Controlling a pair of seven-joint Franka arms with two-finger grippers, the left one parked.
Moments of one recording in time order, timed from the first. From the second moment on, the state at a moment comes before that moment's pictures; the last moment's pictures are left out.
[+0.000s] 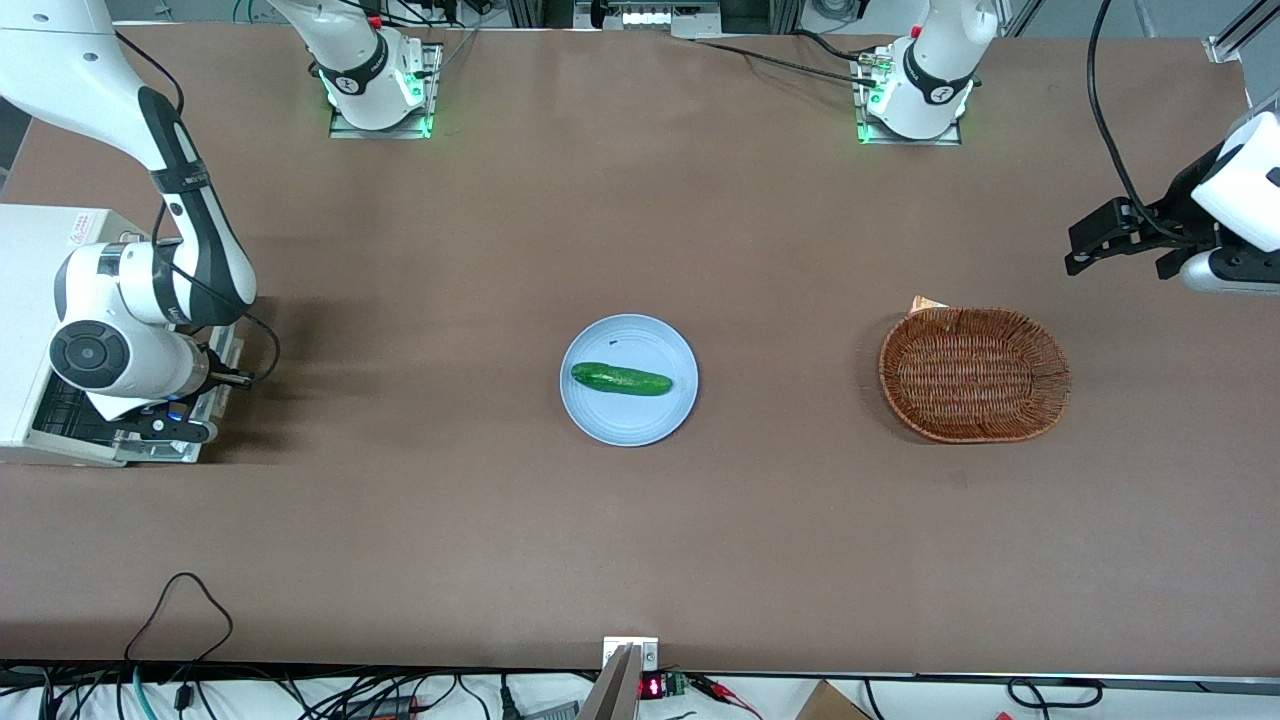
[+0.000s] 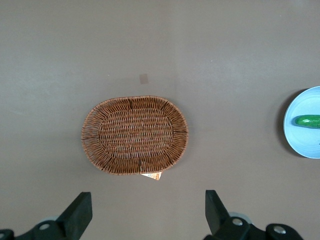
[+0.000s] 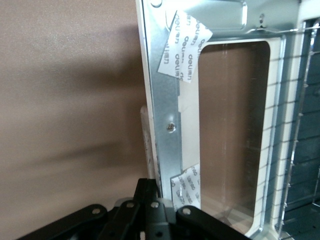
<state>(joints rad) -0.17 0.53 0.08 -1.80 -0.38 2.11 0.31</state>
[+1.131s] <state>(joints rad) -0.17 0.62 0.07 -1.78 -0.39 2.17 0.31</state>
